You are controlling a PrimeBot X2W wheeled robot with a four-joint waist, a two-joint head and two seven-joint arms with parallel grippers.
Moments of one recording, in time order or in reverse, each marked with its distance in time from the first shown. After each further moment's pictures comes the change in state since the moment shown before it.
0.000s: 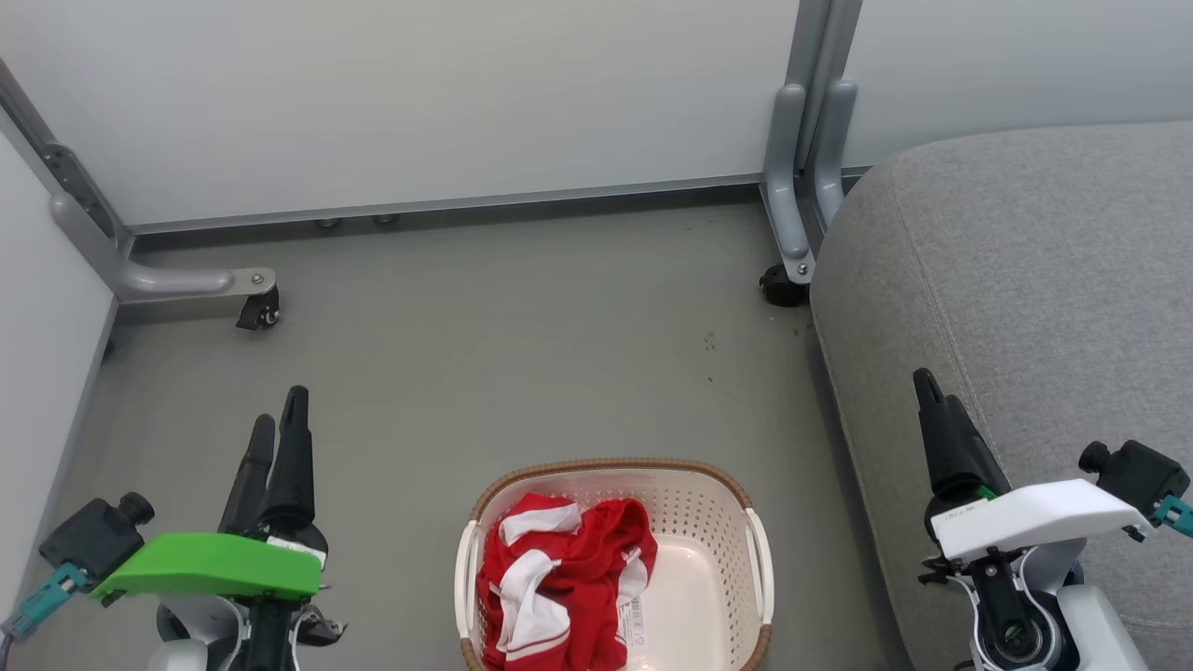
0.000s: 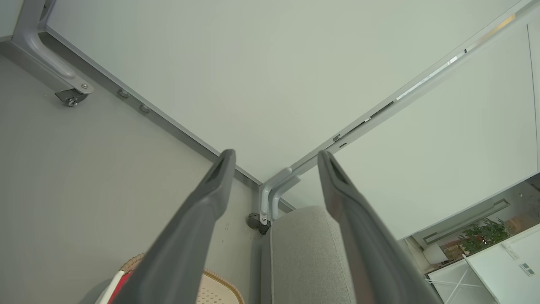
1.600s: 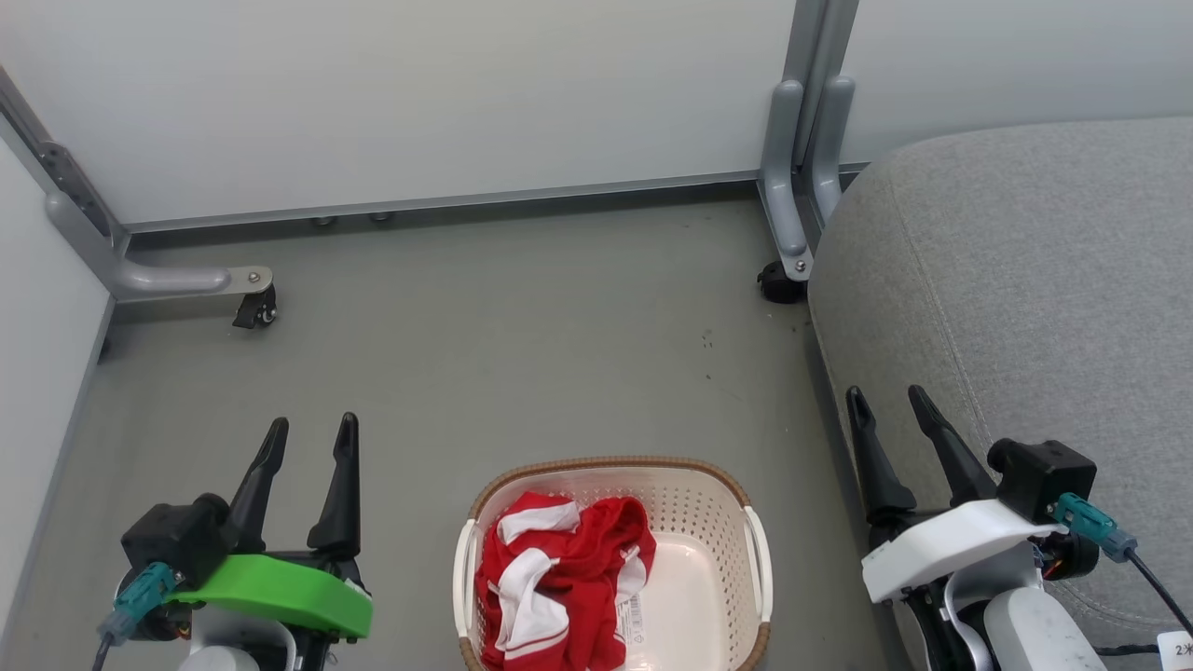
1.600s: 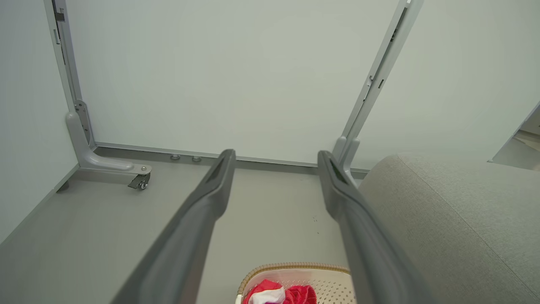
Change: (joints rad) left arm 0.011 0.058 -0.094 0.045 0.554 0.000 -0.137; right arm -0.001 0.000 0.087 0.023 -0.599 0.000 -0.113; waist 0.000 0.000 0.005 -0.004
